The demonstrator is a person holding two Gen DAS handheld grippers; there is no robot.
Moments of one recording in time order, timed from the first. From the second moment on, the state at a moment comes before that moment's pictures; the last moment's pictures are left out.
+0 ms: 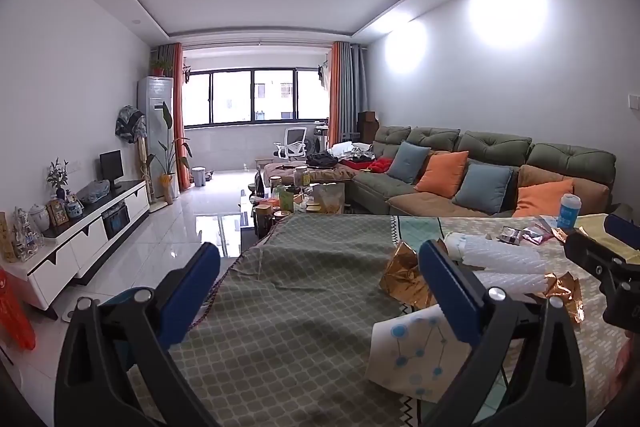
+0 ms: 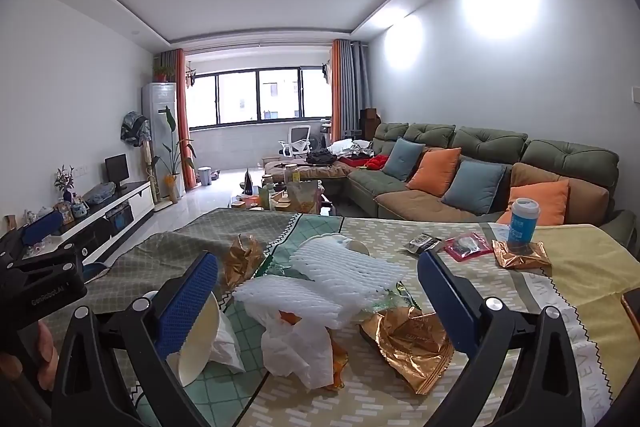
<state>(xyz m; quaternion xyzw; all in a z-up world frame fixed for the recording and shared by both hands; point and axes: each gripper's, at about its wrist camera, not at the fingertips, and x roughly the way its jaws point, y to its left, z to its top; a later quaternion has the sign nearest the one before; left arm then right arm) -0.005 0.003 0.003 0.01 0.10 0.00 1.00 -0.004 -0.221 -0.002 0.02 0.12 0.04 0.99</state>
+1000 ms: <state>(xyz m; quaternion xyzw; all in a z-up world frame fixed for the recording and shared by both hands) -0.011 0.001 0.006 0.01 0.09 0.01 1.00 -0.005 -0.219 0.001 0.03 0.13 0.04 0.99</state>
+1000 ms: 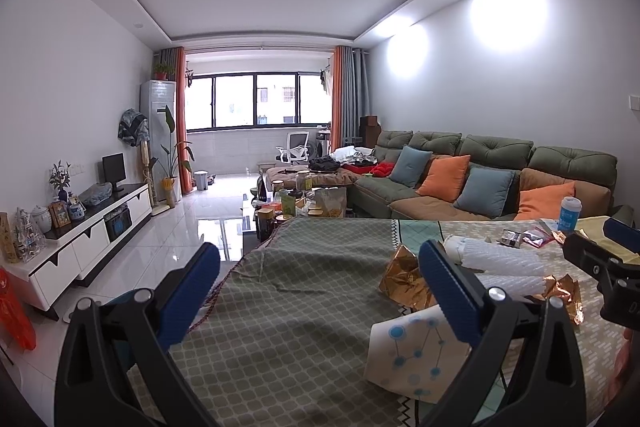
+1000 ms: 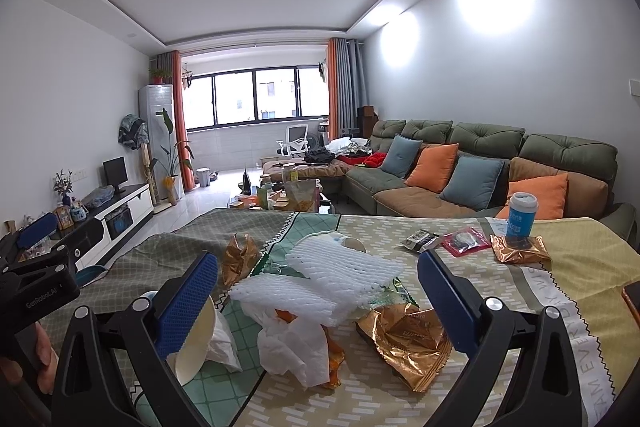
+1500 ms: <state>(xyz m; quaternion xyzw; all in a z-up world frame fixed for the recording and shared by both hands) -0.010 0.001 0.004 0.01 0.09 0.01 1.00 -0.006 -0.218 0.002 0.03 0.13 0.04 0.99</state>
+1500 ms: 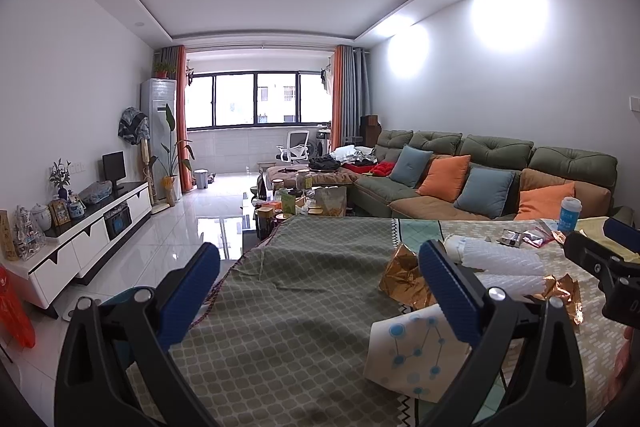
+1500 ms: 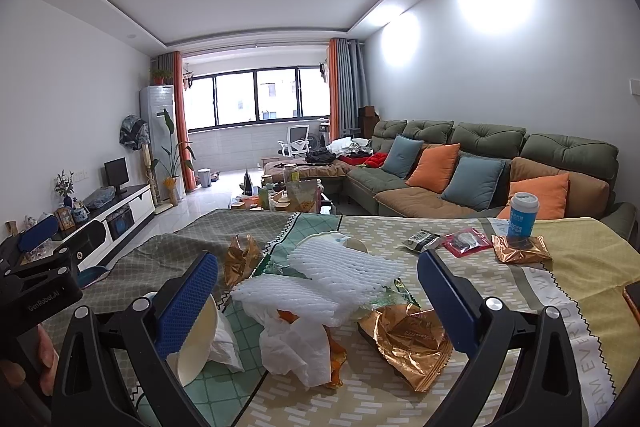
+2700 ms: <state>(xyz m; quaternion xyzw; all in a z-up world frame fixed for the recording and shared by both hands) -0.009 0.003 0.000 0.01 0.09 0.01 1.00 -0.004 -0.222 -0.005 0.04 0.13 0.04 0.99</state>
